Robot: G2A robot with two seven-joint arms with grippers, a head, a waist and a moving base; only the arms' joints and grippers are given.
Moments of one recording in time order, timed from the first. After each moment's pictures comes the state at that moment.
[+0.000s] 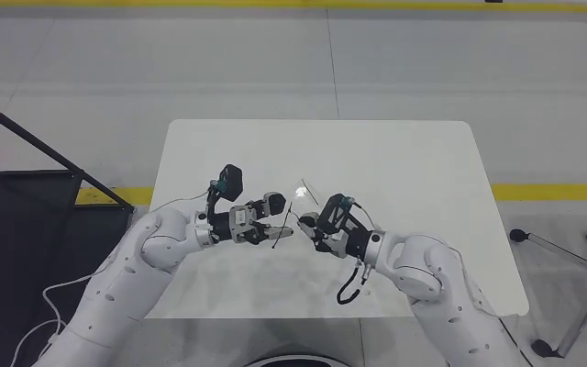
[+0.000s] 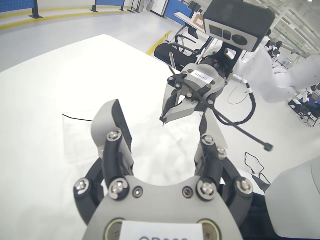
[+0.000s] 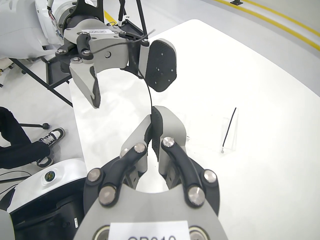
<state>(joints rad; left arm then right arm) 1.06 -0.98 -1.11 -1.52 0.43 -0.93 -0.37 -1.14 -1.18 1.11 -1.80 -0.90 -0.57 0.58</state>
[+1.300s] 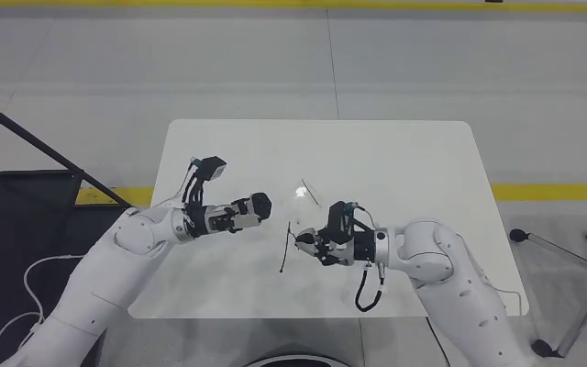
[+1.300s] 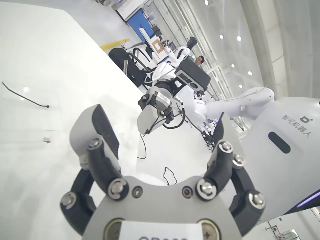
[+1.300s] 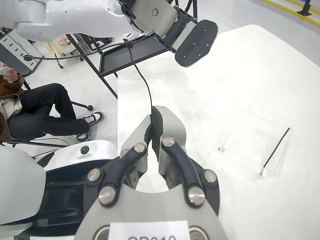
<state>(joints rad) 0.98 -0.91 -1.04 -1.43 -0.49 -0.80 -0.94 -1.04 -1.15 1.08 -1.66 -0.60 -0.90 0.69</state>
